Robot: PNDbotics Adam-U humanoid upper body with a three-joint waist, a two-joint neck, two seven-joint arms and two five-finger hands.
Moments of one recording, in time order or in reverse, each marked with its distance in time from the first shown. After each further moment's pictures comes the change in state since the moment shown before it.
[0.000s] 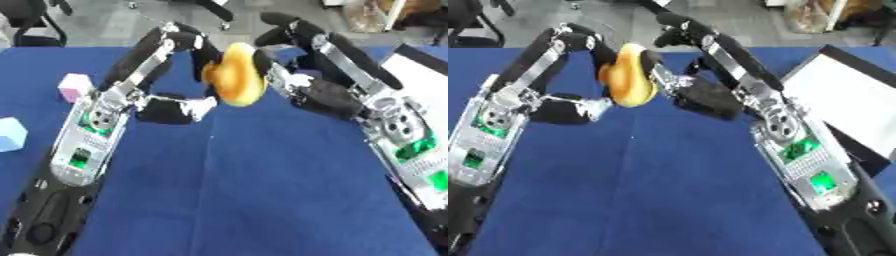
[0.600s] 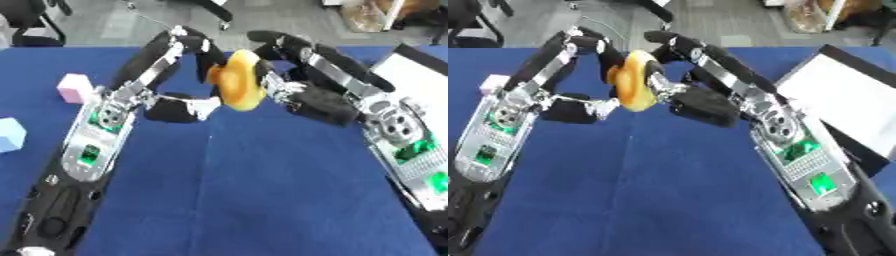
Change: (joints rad) left arm -0.015 -0.008 0.000 0.051 -0.061 -0.011 0.012; right arm -0.001 0.000 0.006 0.007 0.041 0.002 0.139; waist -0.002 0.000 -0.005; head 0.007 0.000
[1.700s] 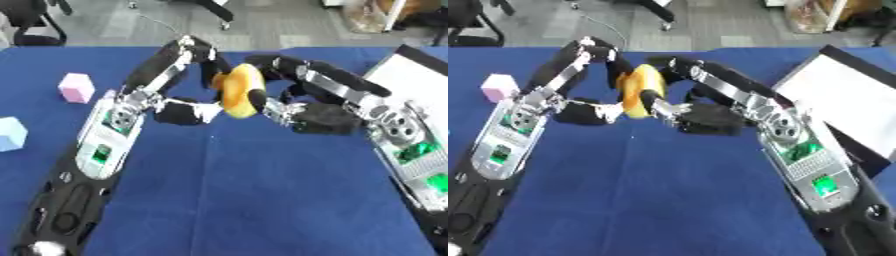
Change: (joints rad) left arm -0.001 -0.009 0.001 0.064 -0.048 -0.006 0.018; right arm 0.014 0.013 -0.028 0.029 0.055 -0.037 0.188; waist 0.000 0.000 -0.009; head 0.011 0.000
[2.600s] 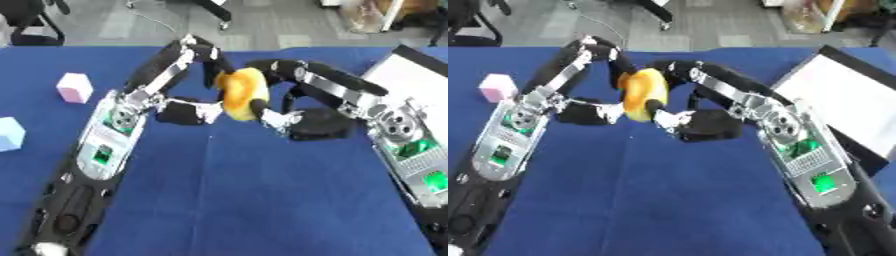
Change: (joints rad) left arm -0.003 -0.018 0.000 -0.014 0.041 0.014 -0.023; right arm -0.004 0.008 -0.009 0.014 0.059 -0.002 0.026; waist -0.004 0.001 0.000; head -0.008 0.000
